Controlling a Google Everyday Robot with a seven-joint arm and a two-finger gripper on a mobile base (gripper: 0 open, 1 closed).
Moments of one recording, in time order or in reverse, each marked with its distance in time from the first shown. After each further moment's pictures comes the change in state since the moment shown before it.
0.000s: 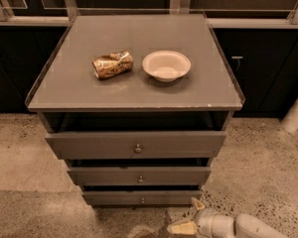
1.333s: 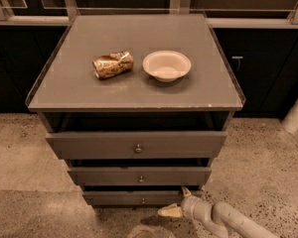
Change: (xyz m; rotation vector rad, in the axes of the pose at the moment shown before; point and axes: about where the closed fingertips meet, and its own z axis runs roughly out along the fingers) arm 0.026 -0.092 0.111 0.077 -0.037 -0.128
